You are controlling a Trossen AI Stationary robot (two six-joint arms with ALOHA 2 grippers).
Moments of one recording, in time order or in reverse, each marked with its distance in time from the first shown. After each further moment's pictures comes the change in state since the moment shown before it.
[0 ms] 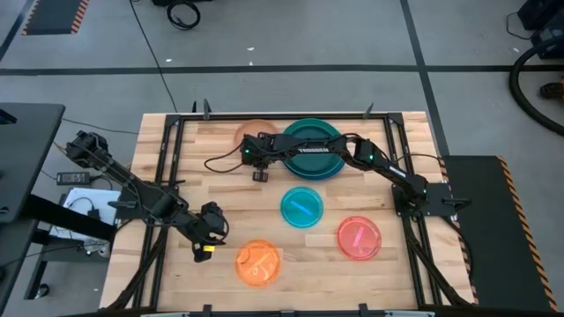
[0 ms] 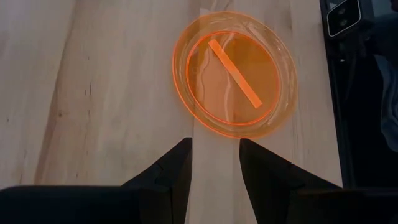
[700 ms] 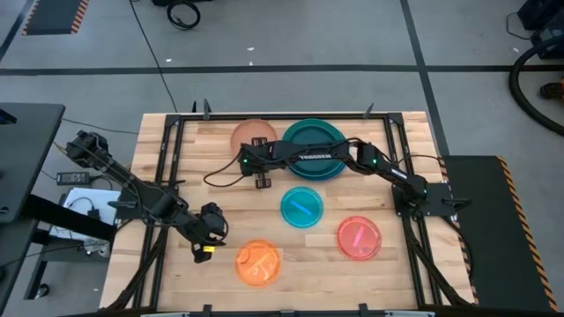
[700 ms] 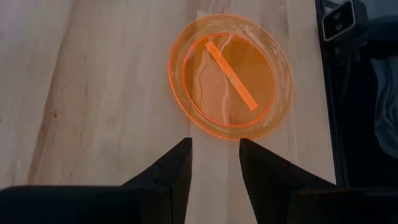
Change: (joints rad) left arm -0.014 0.000 0.000 0.011 -0.004 -0.021; right arm 0.075 -0.043 -0.001 -0.037 0.094 -0.183
